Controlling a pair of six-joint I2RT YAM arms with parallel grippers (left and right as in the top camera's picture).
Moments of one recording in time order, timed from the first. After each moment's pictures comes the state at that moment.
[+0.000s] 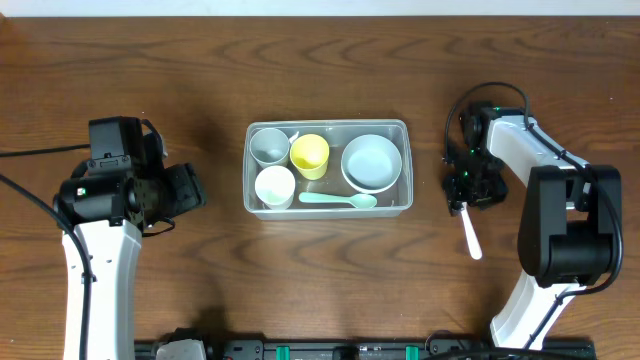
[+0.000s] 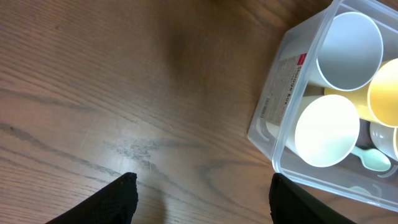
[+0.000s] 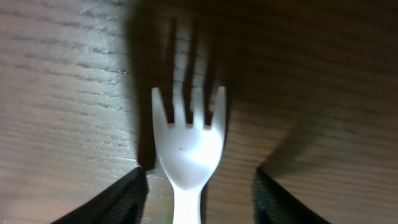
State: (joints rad) left arm 0.14 1.22 1.14 -1.14 0.12 -0.25; right arm 0.04 2.00 1.26 -1.09 0.04 -0.15
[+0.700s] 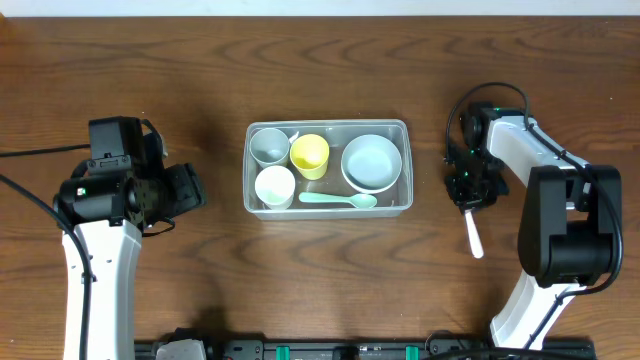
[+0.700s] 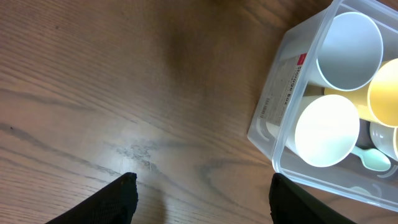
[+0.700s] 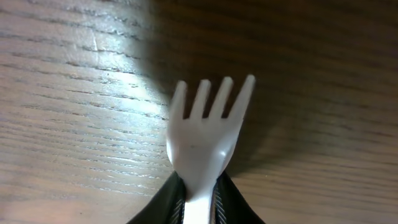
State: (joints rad) left arm 0.14 1.22 1.14 -1.14 0.12 -0.25; right arm 0.04 2.00 1.26 -1.08 0.05 -0.14
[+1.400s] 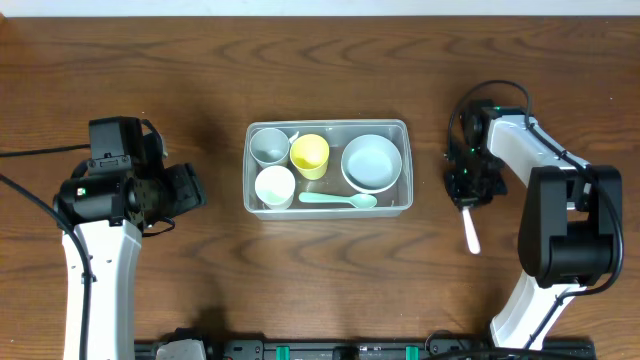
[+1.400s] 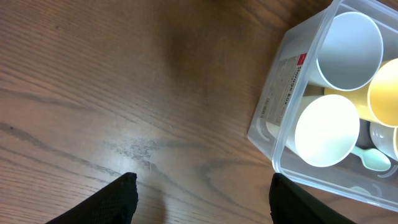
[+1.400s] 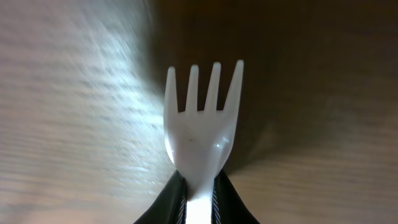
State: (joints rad) left arm 0.14 1.22 1.14 -1.14 0.12 -0.25; right arm 0.04 1.99 1.27 -1.07 0.01 -0.07
